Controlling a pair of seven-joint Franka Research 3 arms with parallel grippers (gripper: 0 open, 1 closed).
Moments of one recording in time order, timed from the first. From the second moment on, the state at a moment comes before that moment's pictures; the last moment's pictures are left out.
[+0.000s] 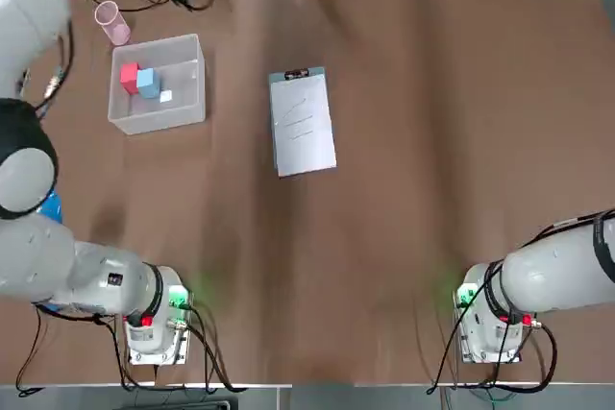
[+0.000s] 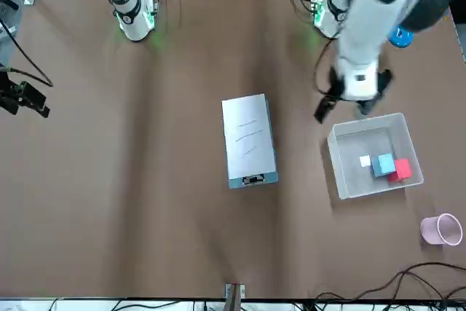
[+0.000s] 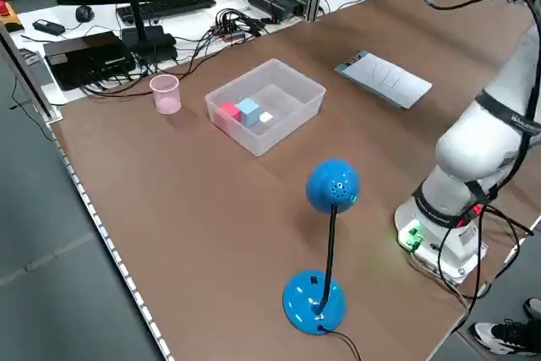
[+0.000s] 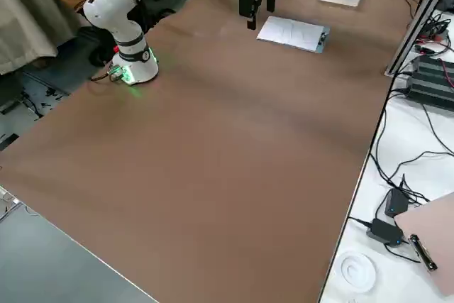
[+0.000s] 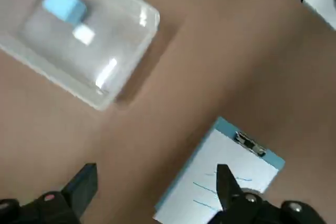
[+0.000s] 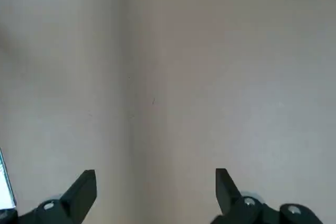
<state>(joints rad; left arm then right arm) -0.09 0.03 -0.27 -1.69 0.07 1.80 -0.98 0.11 0.03 -0.18 -1.57 0.02 1.68 0.03</state>
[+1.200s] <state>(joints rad) 0.04 0.03 -0.14 -1.56 -0.03 1.63 -0.14 0.11 0.03 -0.18 -1.57 0.02 1.68 0.03</state>
